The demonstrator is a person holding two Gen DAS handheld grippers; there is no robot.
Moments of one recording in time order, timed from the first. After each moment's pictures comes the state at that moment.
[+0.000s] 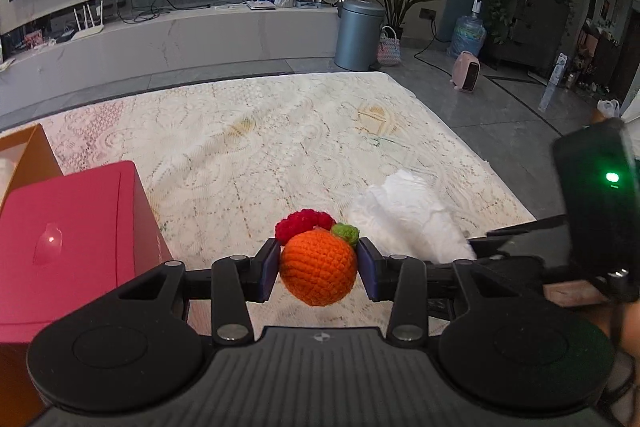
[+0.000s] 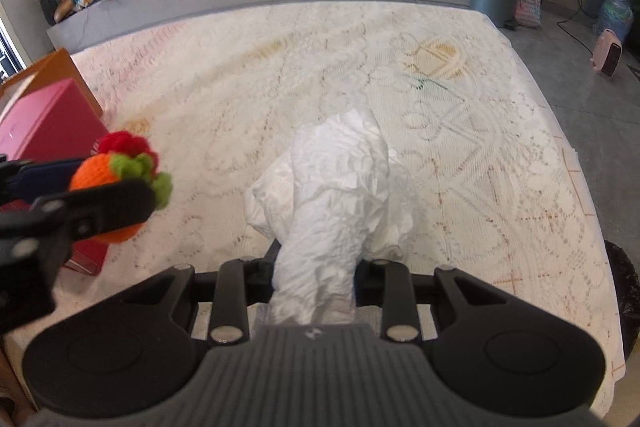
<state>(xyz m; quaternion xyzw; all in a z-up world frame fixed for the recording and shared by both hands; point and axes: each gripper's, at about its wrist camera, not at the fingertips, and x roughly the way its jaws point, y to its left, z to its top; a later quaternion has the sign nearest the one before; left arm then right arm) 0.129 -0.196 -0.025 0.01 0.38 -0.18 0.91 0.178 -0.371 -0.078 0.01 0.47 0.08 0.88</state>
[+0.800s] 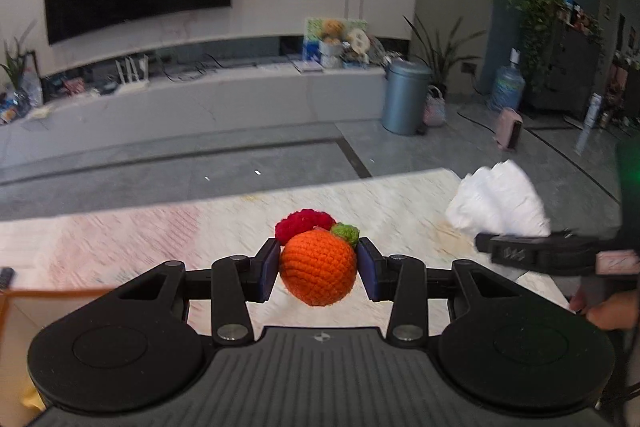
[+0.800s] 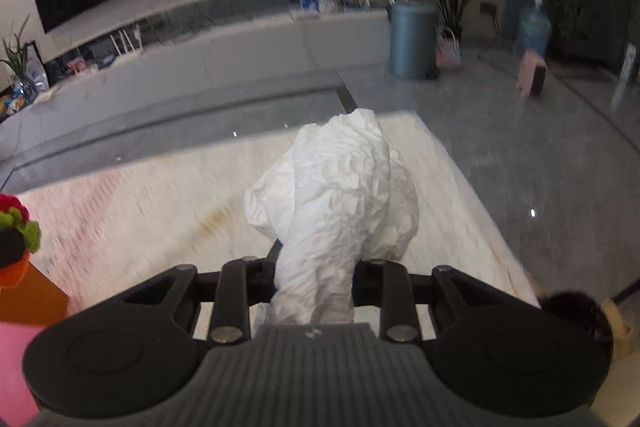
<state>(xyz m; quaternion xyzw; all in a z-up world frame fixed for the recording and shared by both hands) 0.209 -0.123 0.076 0.02 0.30 -0.11 0.95 0.265 -0.359 0.032 0.06 0.37 -0.05 0.93</state>
